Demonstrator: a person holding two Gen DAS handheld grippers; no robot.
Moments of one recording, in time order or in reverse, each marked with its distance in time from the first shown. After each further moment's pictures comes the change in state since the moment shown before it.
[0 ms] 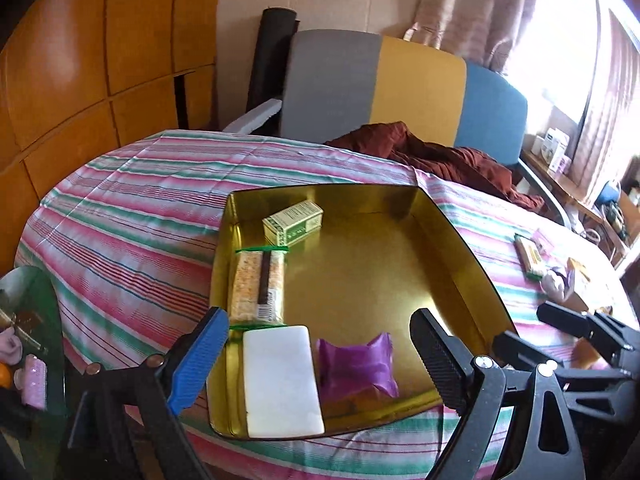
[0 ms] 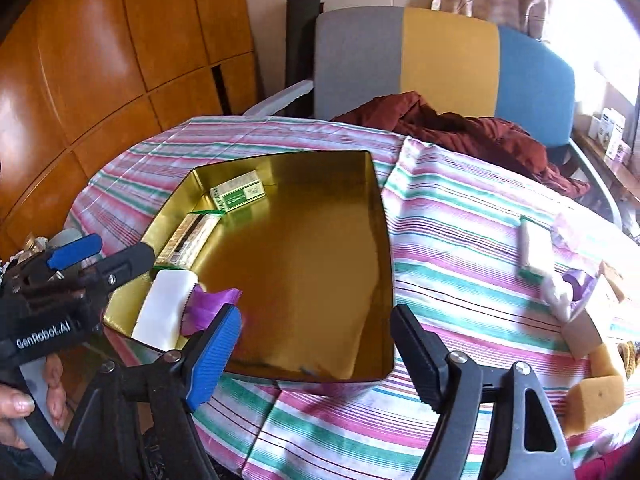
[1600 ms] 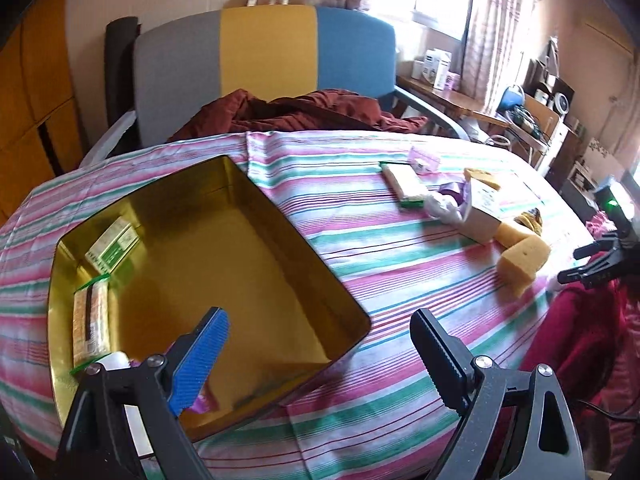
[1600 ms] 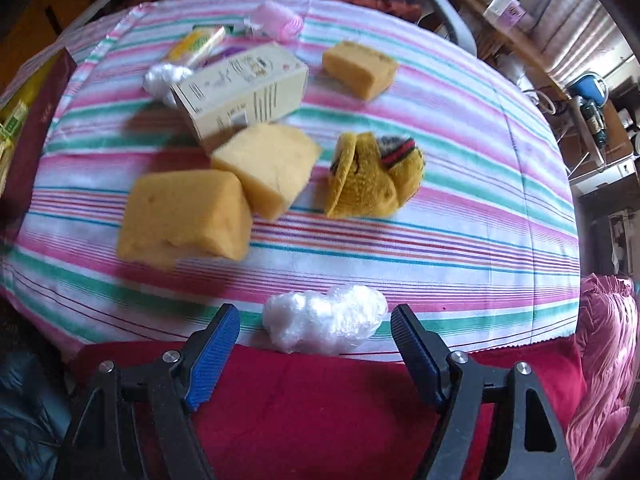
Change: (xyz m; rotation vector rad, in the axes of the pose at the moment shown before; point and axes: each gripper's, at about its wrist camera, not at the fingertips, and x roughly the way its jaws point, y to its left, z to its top) left arm 0.023 -0.144 -0.013 0.343 0.111 -0.309; right arm -0.063 -0.313 -0.103 0.086 0.557 -0.311
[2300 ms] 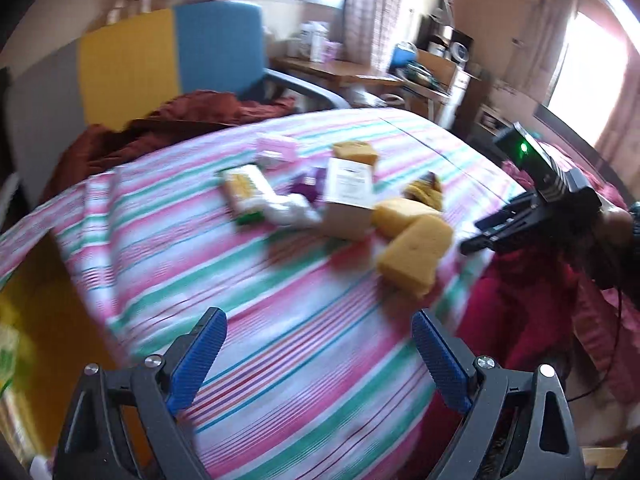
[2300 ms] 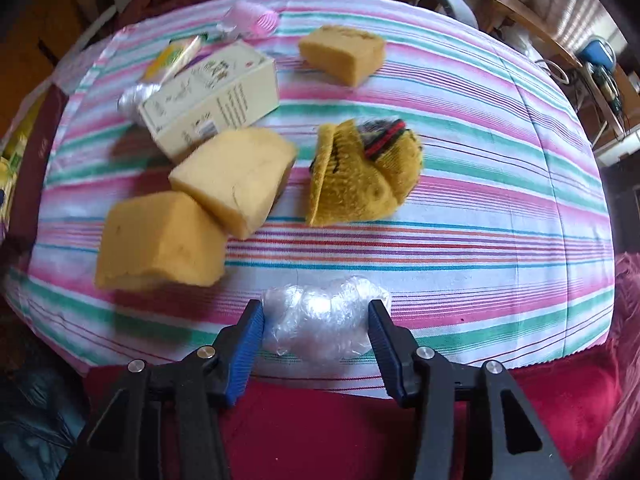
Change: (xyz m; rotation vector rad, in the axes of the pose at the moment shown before) left arm 0.055 -0.125 0.034 0.268 0.071 -0.327; right arm 0.007 -0.028 -0.014 0.090 -0.034 0.137
